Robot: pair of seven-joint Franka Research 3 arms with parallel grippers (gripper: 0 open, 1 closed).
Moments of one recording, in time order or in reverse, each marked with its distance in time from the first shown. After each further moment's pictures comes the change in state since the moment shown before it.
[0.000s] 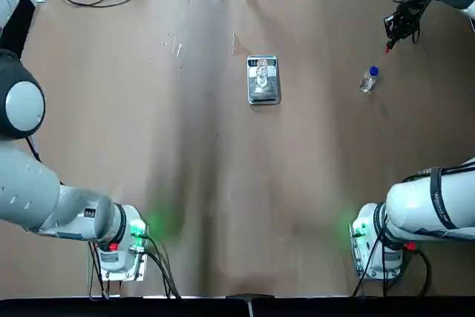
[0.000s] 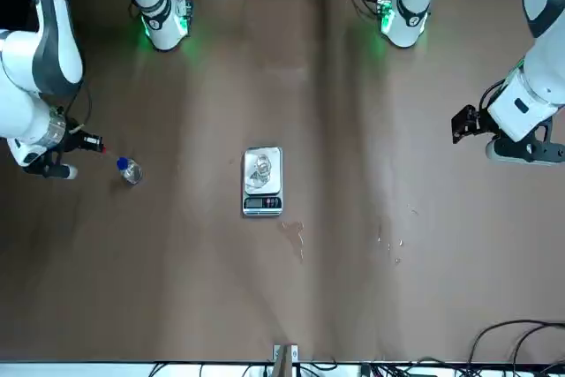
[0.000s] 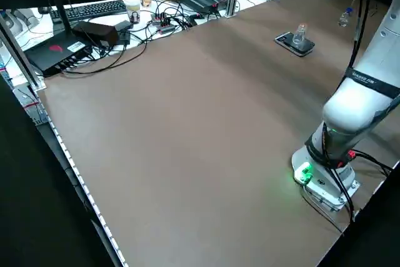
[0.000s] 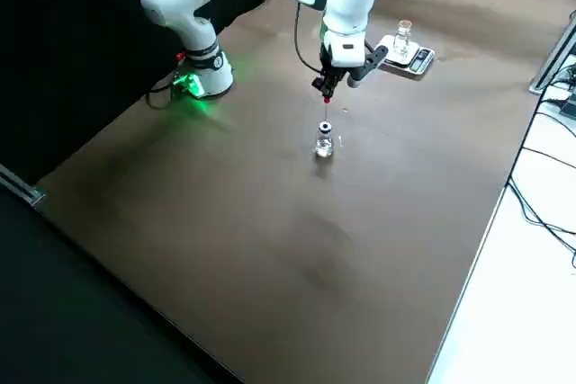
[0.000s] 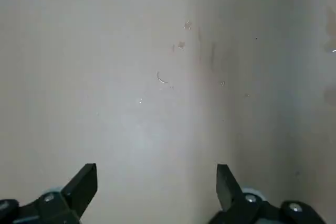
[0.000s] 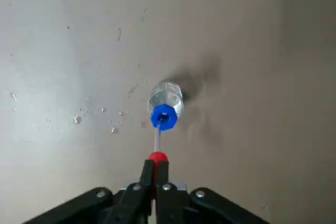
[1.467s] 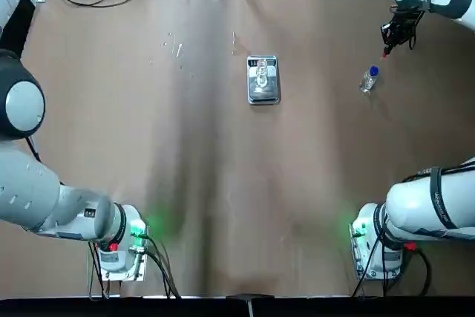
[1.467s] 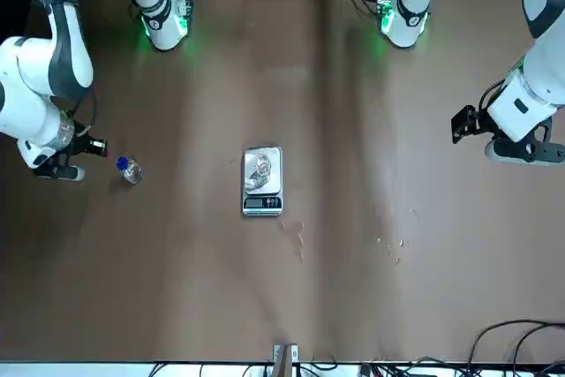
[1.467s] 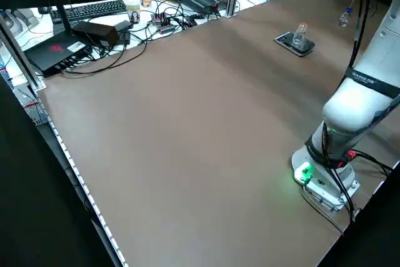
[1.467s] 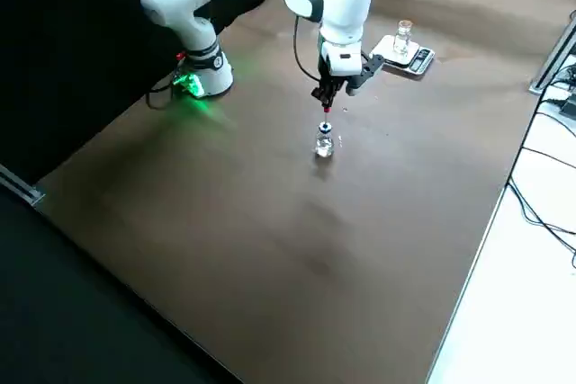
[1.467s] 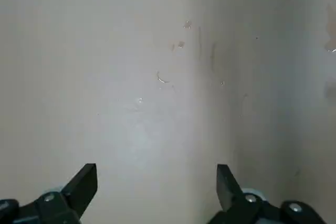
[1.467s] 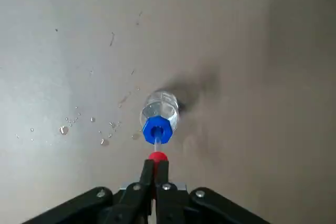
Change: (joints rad) left arm 0.000 0.000 0.000 -0.001 0.000 -0.001 0.000; right arm 0.000 0.004 0.001 -0.080 -0.026 0.122 -0.012
